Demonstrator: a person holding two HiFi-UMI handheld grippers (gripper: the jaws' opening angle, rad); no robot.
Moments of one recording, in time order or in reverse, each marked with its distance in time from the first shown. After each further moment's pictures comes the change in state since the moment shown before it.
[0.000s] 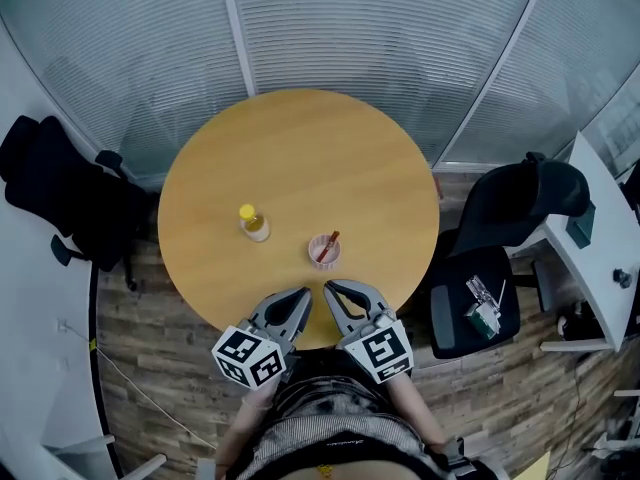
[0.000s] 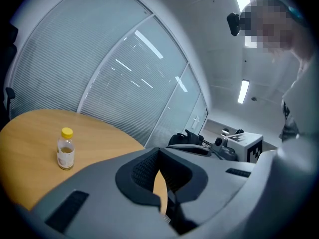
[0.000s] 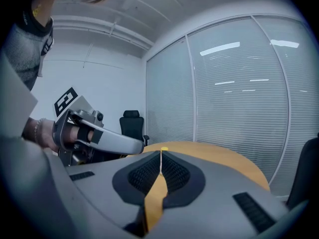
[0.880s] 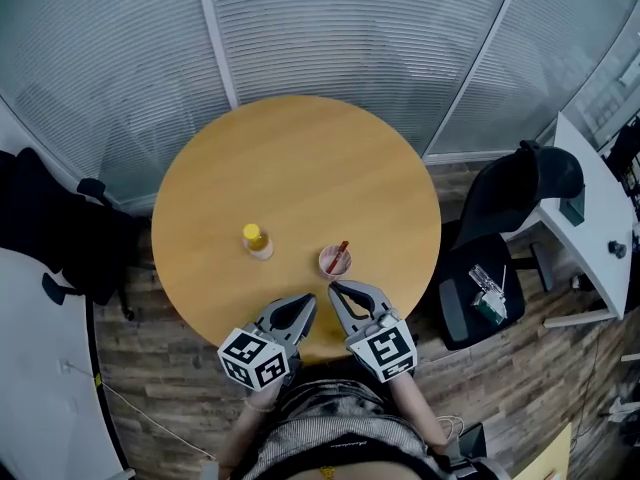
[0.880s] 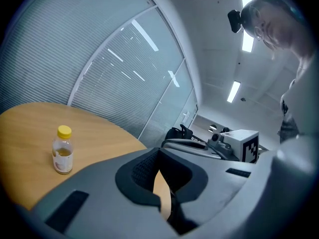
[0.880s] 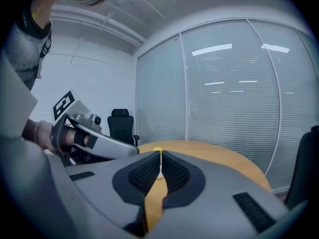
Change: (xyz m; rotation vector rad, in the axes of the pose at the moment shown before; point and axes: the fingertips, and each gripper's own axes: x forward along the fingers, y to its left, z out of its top) left arm 0.002 0.056 -0.004 0.003 0.084 -0.142; right arm 0.054 -0.003 -0.007 0.031 0.006 -0.127
